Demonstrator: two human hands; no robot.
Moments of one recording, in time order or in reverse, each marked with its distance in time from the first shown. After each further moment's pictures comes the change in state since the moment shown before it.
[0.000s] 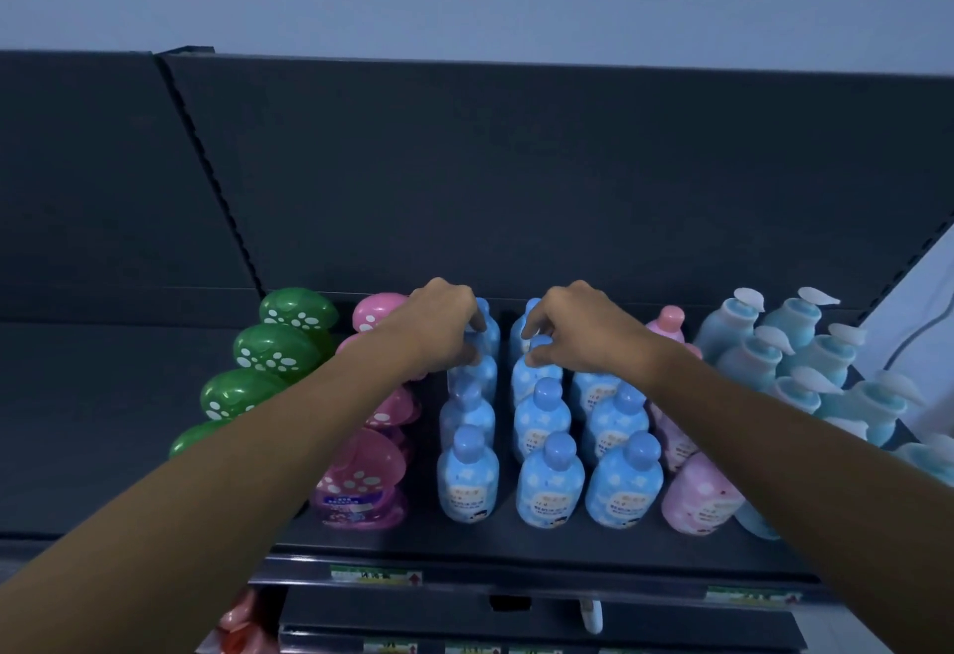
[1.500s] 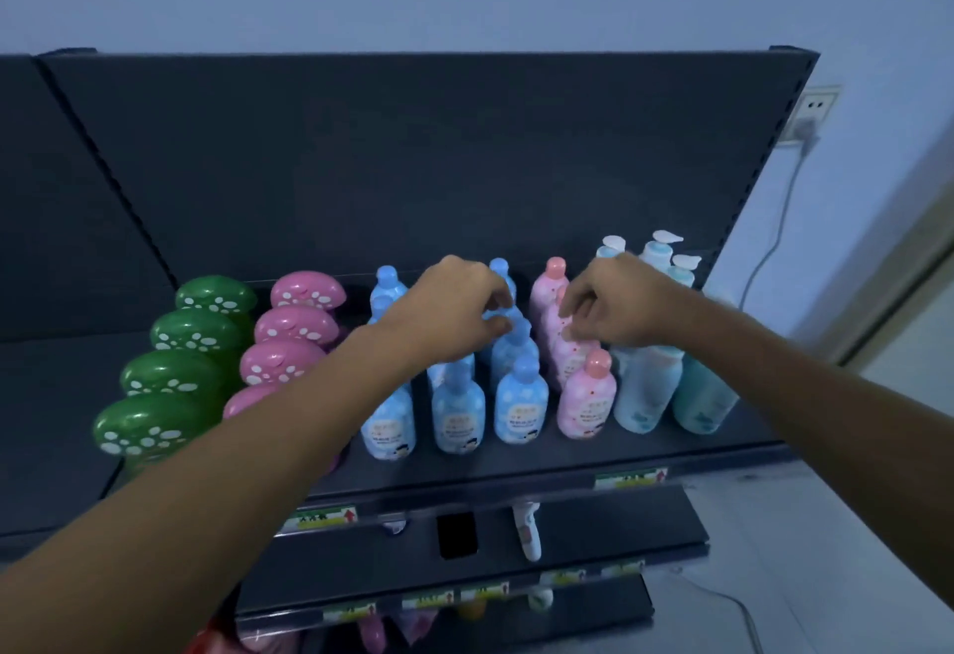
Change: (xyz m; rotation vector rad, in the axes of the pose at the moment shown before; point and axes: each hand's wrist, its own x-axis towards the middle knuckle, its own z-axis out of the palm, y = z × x) left_hand -0.054 0.131 -0.002 -0.051 0.130 0.337; right_hand -0.146 0.064 -0.055 -0.029 0.051 0.123
